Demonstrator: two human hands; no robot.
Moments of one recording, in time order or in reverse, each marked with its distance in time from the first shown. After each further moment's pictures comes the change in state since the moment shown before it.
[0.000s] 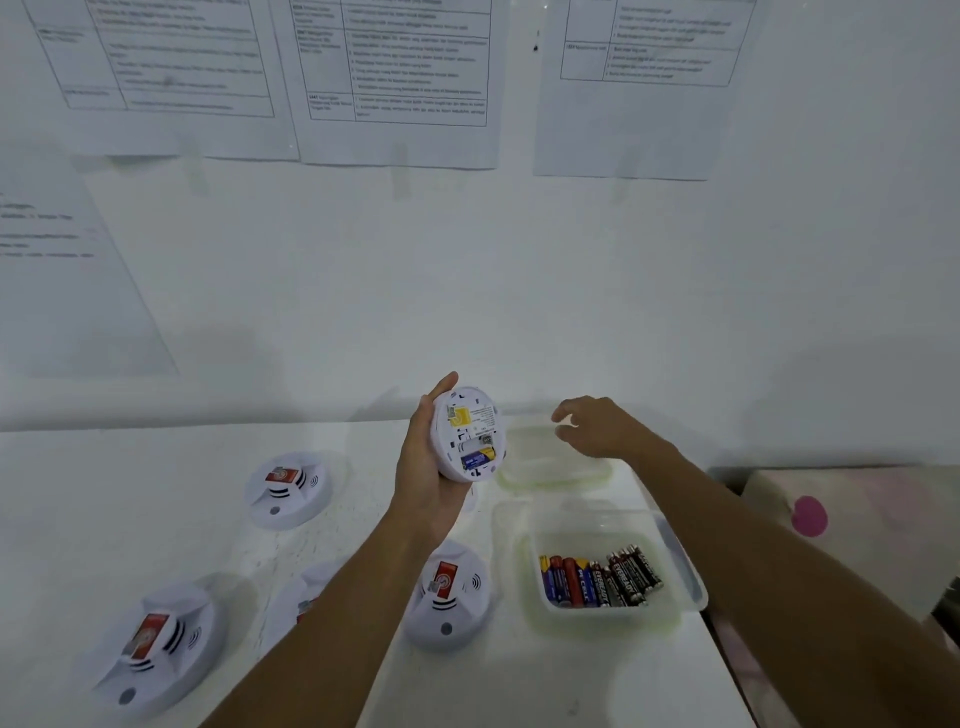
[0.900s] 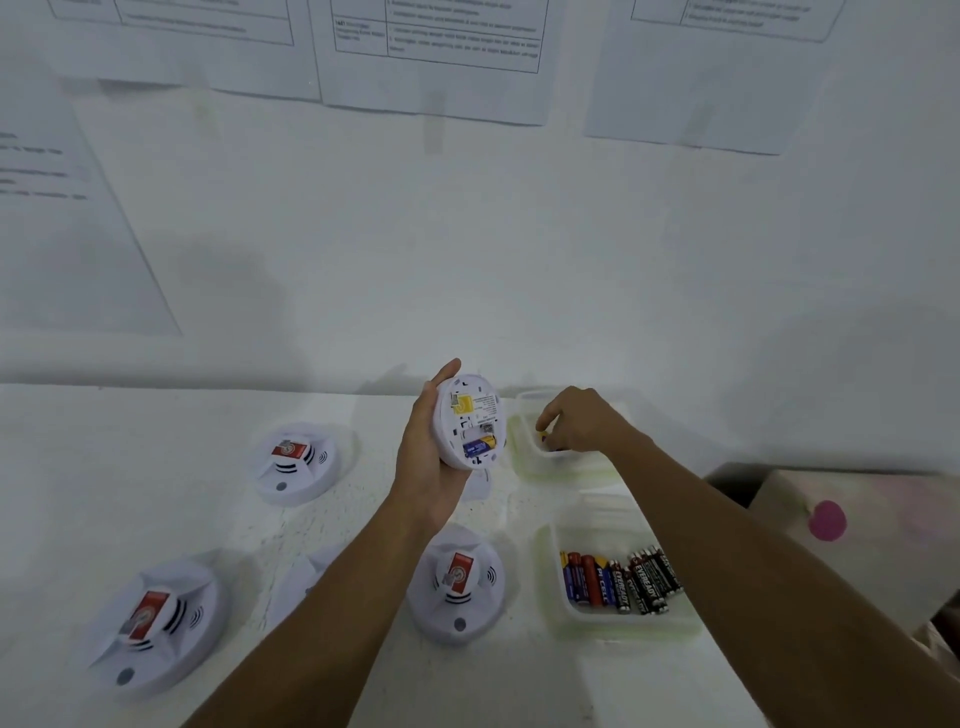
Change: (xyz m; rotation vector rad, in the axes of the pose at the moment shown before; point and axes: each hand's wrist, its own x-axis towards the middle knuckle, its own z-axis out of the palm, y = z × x) left_hand 0.019 0.003 -0.029 -0.019 0.039 -0.005; right_hand 0.040 -0.027 0.034 0.017 -0.097 0.004
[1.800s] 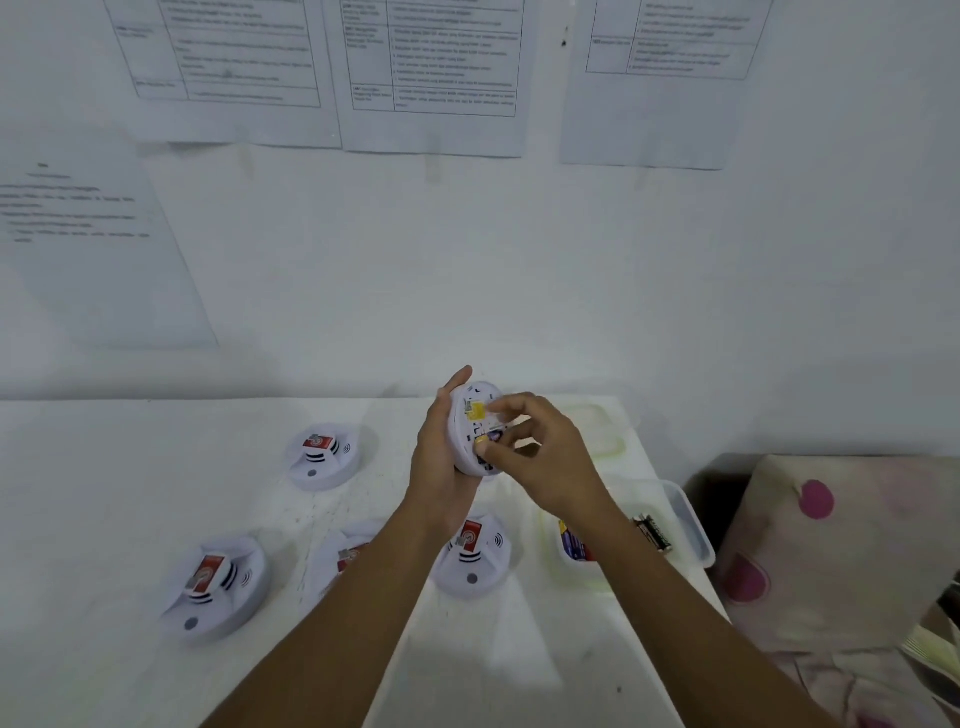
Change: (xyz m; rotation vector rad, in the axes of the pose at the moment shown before) left_hand -0.057 0.004 0.018 0.086 -0.075 0.021; right_hand -0.153 -0.084 0.029 0.831 0.367 -0.349
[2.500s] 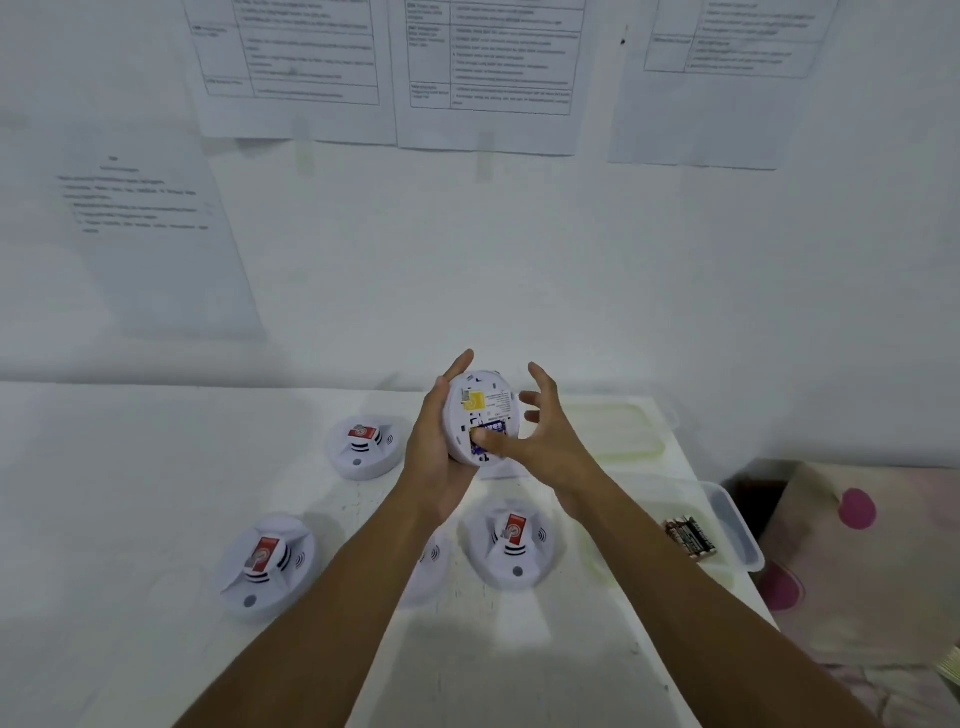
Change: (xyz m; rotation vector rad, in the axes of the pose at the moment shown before) left_hand -0.011 0.039 -0.030 0.018 0.009 0.022; right_hand 0.027 0.009 0.045 0.052 -0.091 0.240
